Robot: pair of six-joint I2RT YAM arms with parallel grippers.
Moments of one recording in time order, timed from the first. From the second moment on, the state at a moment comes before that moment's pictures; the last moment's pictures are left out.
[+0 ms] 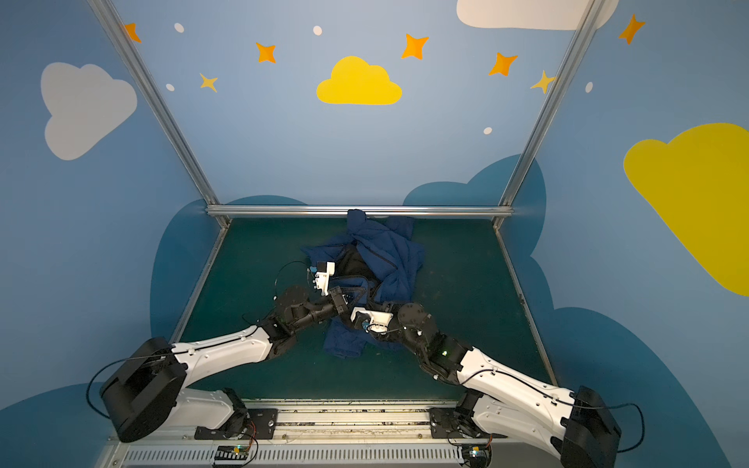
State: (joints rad) left arm -0.74 1.37 0.61 0.67 0.27 -1.08; right arm 0.96 0.97 0.58 0.07 0.17 -0.77
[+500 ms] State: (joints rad) left arm -0.75 1.37 0.61 0.66 0.27 -1.08; right arm 0.92 0.95 0.61 0.02 0.13 -0.70
